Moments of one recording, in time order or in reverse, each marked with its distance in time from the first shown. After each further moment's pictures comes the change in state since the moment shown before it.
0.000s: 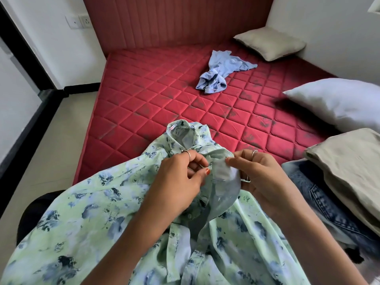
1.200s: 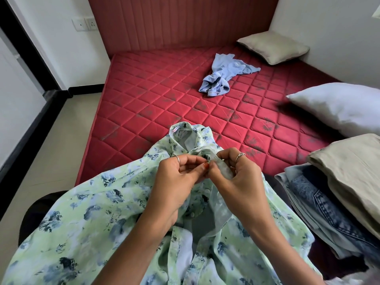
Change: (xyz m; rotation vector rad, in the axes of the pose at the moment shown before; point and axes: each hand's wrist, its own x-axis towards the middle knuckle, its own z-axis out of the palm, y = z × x) left_hand 0.007 -0.009 0.011 -0.762 0.094 -0.203; right_hand -0.005 0.018 0.036 -0.336 0.187 -0.478
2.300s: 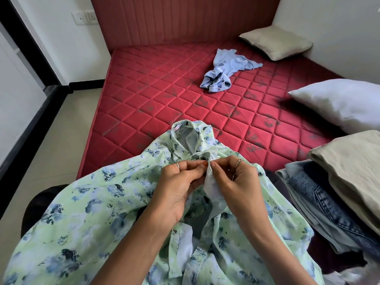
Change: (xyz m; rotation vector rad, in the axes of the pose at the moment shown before) left_hand -0.001 -0.011 0.003 -0.295 0.049 -0.270; right_hand -0.007 0.023 0.008 0.104 -0.016 0.119
